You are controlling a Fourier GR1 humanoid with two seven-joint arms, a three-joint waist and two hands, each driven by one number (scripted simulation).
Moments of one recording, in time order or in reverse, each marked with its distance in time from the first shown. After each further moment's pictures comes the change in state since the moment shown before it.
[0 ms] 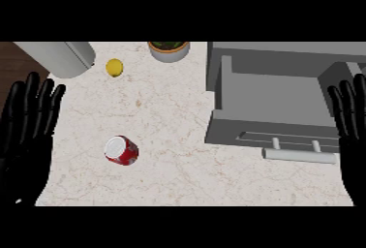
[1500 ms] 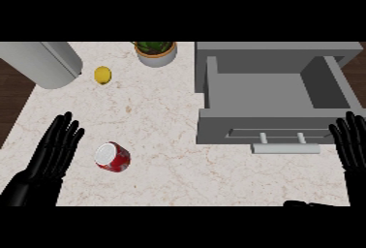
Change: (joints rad) left arm 0.239 -0.030 -0.130 -0.162 -0.091 0.029 0.408; right arm 0.241 0.028 -0.070 0.006 -0.031 0.052 0.116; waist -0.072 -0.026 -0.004
